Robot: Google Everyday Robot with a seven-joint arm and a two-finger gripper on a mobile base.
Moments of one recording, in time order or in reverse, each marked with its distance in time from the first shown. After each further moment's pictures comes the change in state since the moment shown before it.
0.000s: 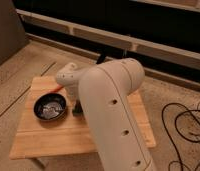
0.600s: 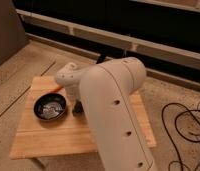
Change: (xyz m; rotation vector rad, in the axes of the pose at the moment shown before) arm 0.001 0.001 -0.006 0.002 -0.019 0.002
